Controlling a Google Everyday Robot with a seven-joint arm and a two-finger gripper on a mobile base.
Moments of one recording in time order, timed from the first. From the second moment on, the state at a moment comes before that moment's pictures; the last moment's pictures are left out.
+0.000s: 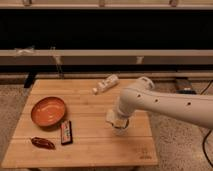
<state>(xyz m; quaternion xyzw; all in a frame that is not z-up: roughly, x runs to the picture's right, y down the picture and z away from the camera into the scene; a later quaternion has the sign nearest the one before) 0.057 0.136 0.718 -0.25 -0.11 0.04 0.96</state>
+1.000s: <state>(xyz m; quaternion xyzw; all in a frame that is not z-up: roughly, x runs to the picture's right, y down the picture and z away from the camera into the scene) 0.049 0.126 0.725 -0.22 -0.16 0.06 0.96</state>
